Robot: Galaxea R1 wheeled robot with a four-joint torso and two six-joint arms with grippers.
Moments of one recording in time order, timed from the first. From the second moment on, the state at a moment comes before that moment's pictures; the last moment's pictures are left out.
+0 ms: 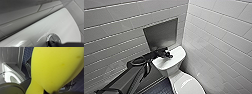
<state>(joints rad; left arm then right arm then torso) 0.11 3.18 -2.80 -0.38 0.42 0.01 -1.41 2.48 -1.79 0.23 0.27 0.08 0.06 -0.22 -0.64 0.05</state>
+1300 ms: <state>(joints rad) 0.12 3.18 -2.78 -0.38 0.43 0.01 -1.41 2.48 -1.80 0.23 0.27 0.08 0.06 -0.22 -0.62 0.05</state>
